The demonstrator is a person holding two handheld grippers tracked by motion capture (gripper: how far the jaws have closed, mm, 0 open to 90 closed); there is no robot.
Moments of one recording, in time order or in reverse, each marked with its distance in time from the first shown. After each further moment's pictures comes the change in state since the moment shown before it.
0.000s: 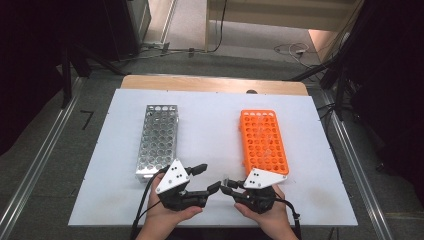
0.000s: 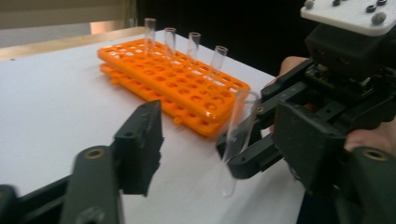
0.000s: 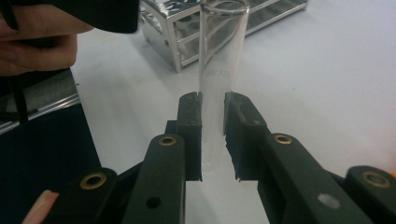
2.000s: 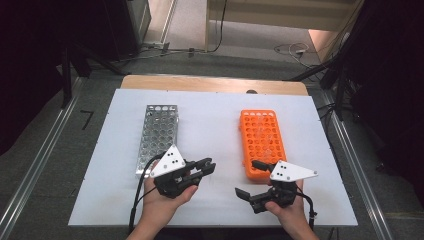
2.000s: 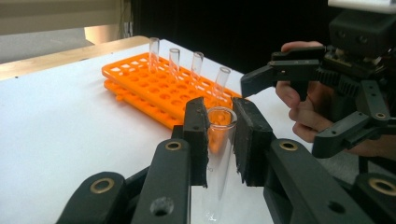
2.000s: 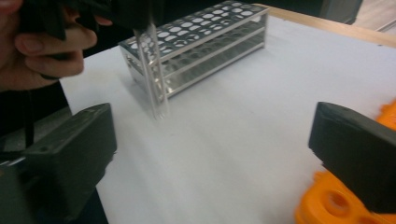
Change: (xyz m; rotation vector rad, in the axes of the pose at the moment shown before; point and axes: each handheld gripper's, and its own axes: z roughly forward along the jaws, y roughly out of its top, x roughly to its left) left arm 0.022 0.031 -0.010 -0.019 -0.005 -0.001; right arm -0.027 0.002 -0.049 -0.144 -0.041 0.067
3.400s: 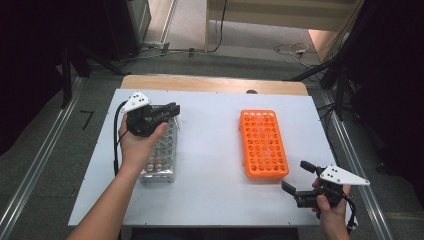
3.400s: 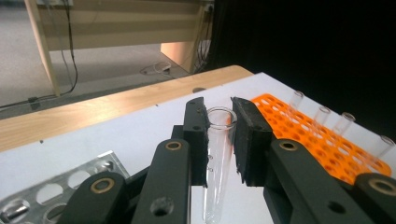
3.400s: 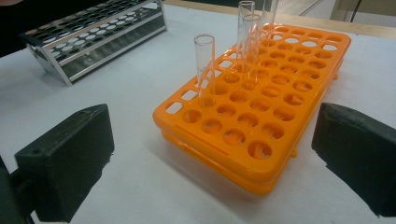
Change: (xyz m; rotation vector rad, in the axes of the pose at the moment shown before) left arm 0.136 0.052 -0.008 -0.058 0.279 -0.067; right arm -0.065 -0.053 -0.075 -0.034 -0.224 0.109
